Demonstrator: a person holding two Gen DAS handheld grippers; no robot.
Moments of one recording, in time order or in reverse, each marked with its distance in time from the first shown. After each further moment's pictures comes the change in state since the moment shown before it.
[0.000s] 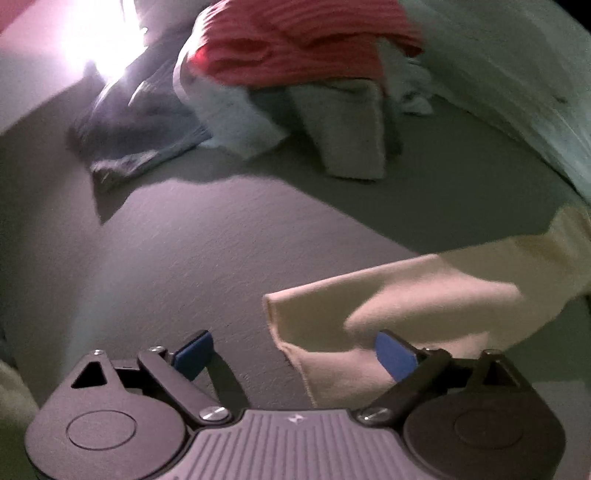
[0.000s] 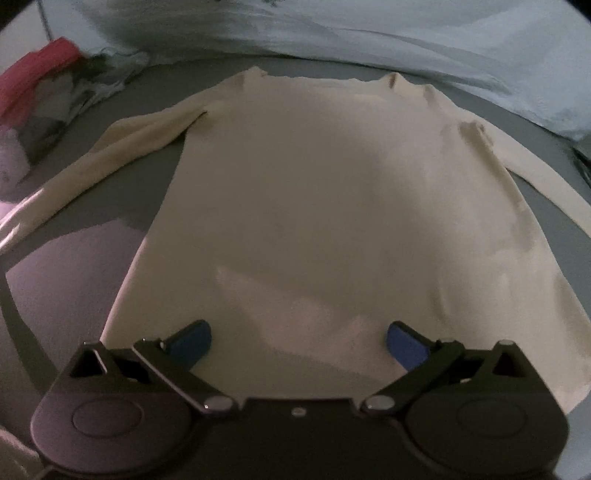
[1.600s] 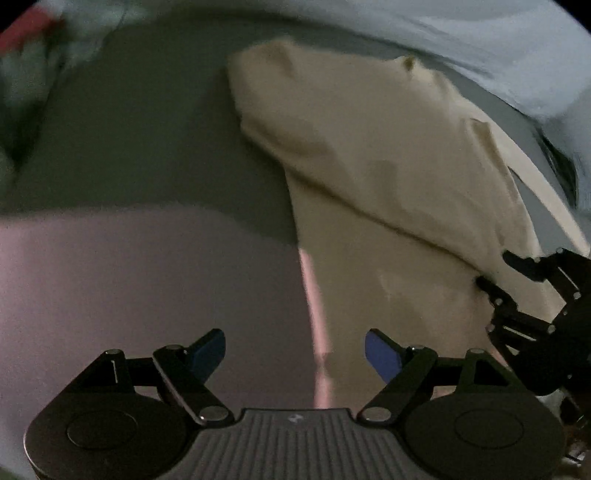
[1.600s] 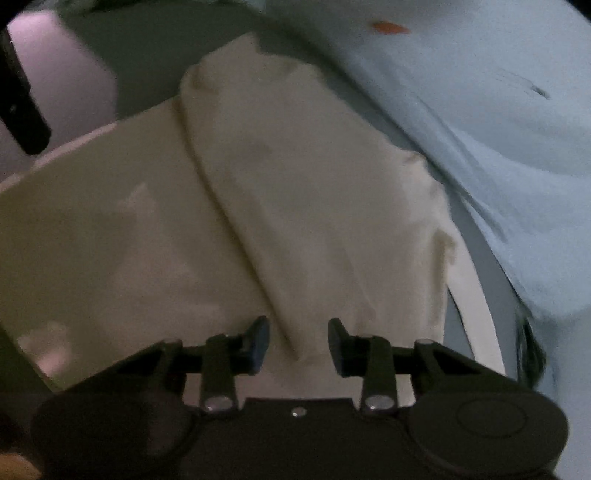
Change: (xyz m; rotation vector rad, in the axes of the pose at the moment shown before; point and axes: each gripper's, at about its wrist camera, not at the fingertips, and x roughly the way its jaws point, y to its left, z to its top) left arm -0.081 -0.234 -0.062 0.444 0.364 -0.413; right arm 0.003 -0.021 0.007 -0.715 -0.035 -0.180
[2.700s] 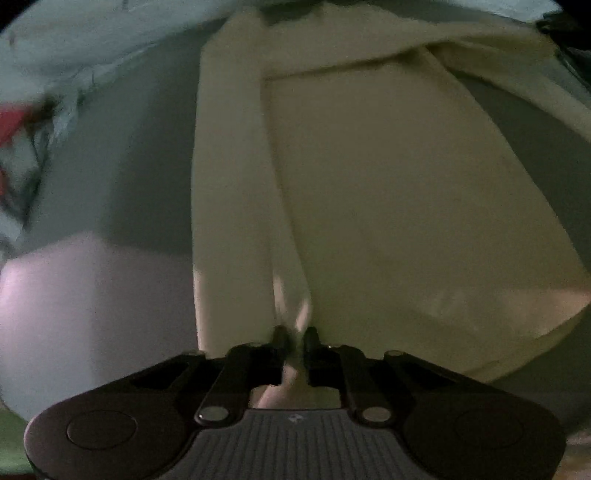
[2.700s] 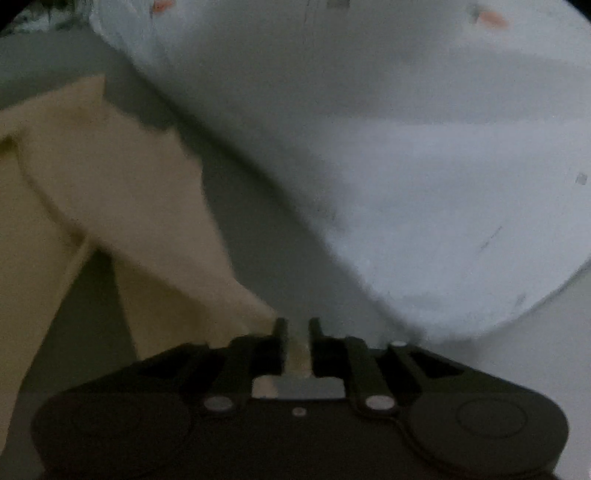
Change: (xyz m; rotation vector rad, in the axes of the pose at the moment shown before) left arm 0.067 -0.230 -0.042 0.217 -0.017 0.427; right arm 0.107 -0.287 -0.076 0.145 -0.093 -0.216
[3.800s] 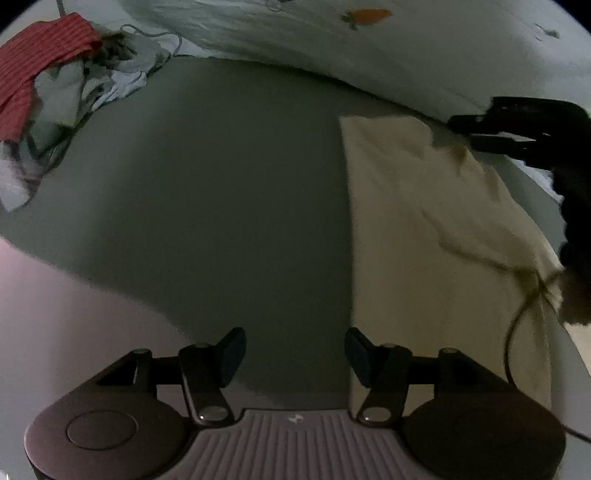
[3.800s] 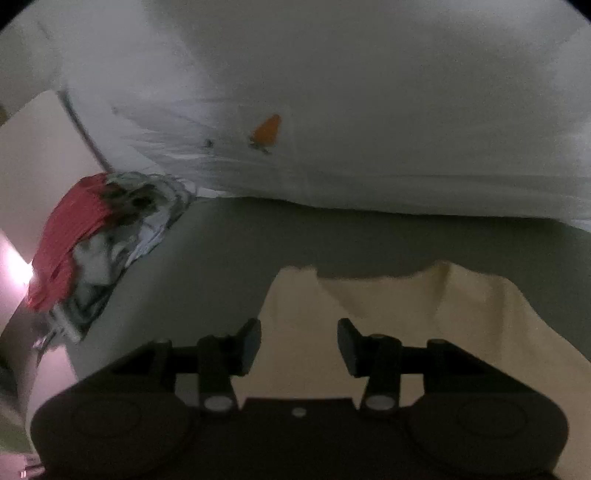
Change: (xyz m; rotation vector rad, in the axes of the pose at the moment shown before) left arm 0.049 0.193 0.084 -0.473 -0.131 -0.236; right arm 0.067 0.086 0.202 0.589 -0.053 0.794
